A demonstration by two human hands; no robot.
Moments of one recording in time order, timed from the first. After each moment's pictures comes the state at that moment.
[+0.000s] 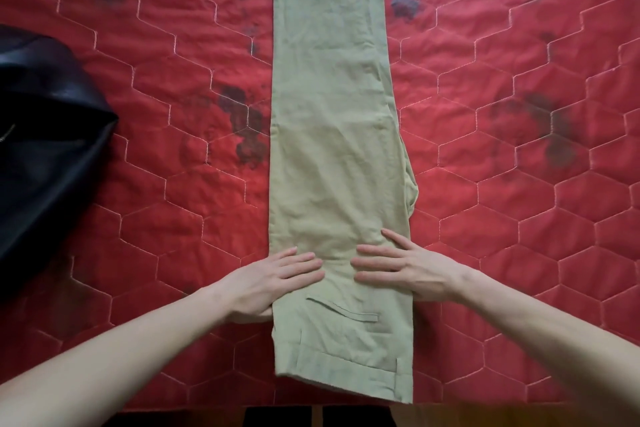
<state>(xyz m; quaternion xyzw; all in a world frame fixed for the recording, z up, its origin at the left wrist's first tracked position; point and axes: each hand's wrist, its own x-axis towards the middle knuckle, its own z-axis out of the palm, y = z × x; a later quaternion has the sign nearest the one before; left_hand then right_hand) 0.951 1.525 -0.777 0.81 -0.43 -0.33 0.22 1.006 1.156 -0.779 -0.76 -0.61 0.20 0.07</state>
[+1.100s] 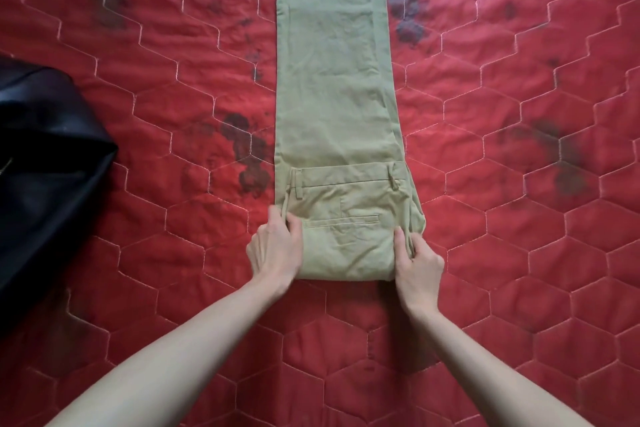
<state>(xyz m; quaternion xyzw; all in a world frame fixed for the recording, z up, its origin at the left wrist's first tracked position) 1.040 1.461 -0.772 0.92 0.26 -0.14 0.25 1.012 1.232 -0.788 -0.89 0.23 0.03 0.38</state>
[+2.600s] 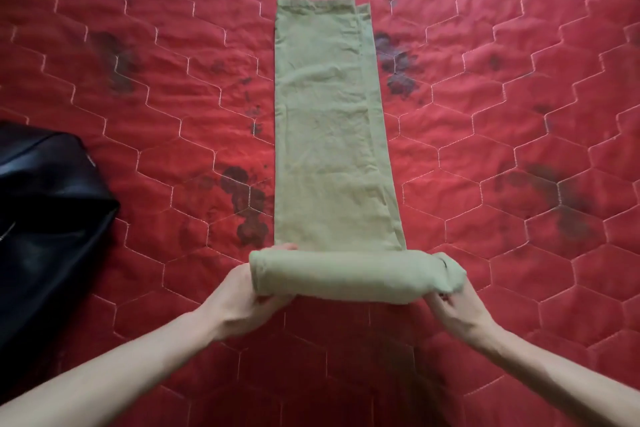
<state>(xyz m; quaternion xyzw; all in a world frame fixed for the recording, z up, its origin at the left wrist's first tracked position) 1.067 1.543 -0.747 0.85 -0.05 -0.28 0.45 1.075 1.165 -0.751 -0.89 -0.10 0.14 0.42</state>
